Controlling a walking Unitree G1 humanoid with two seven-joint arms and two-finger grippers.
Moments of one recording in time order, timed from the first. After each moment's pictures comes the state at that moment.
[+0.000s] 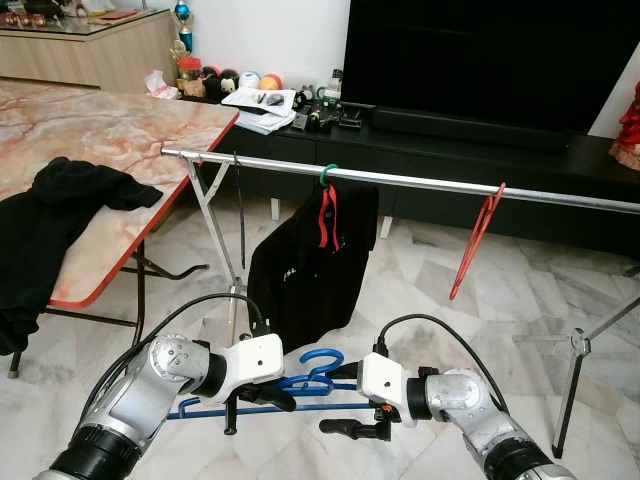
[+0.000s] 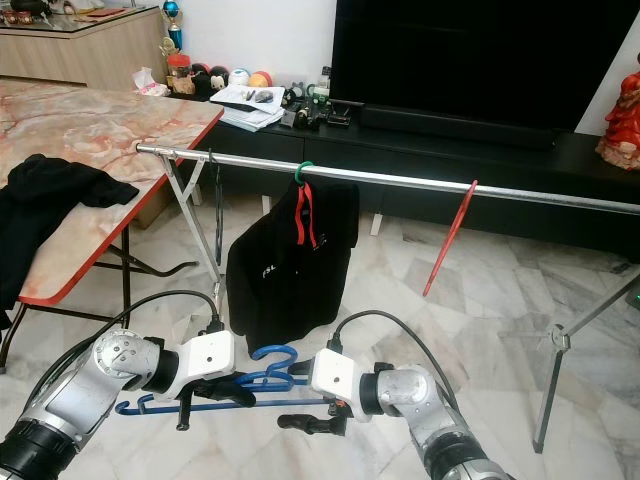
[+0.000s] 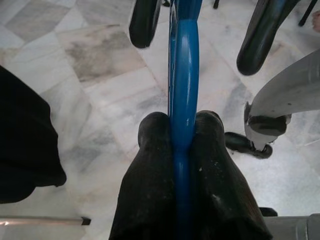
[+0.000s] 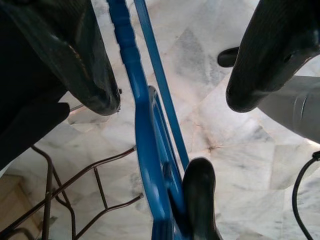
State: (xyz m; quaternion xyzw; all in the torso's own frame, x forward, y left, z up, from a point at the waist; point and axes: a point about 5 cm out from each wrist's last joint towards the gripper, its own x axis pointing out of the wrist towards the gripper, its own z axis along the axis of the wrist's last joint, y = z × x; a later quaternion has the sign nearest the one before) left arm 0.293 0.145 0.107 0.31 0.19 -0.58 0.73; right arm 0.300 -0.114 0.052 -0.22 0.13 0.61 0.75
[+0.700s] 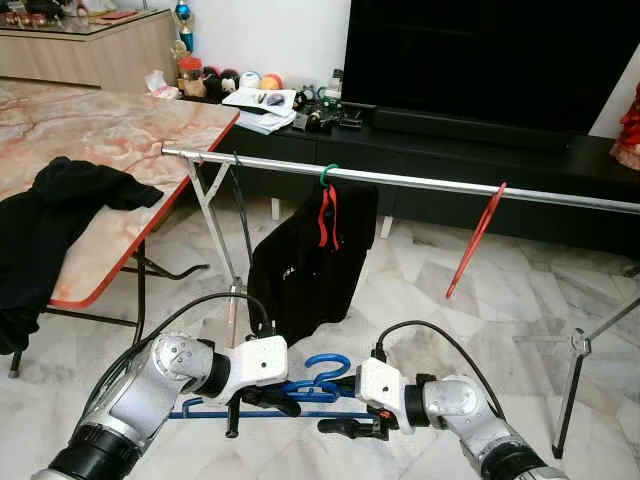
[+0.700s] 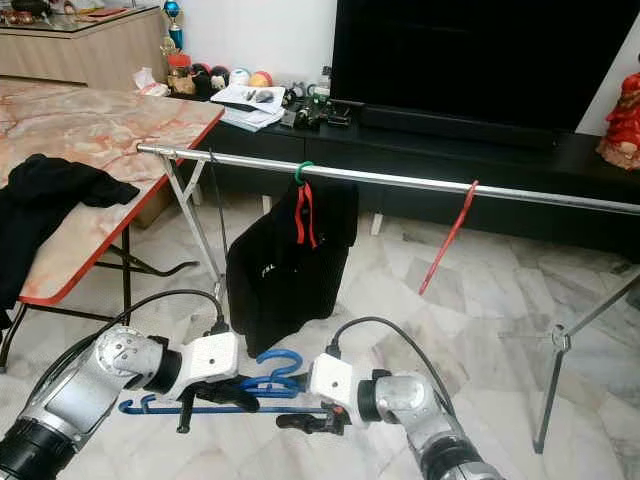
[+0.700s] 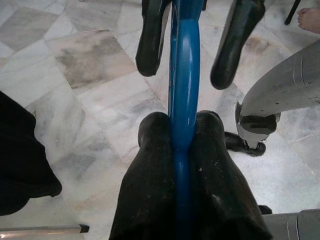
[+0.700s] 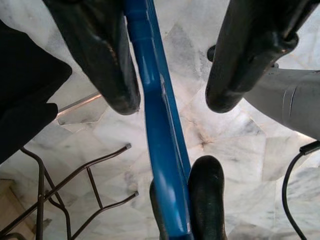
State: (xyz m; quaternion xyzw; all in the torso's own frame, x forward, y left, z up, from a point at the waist) left arm 0.289 0.138 0.112 0.31 0.18 -0.60 0.71; right arm 0.296 -0.112 0.047 -0.19 0.14 0.61 0.75
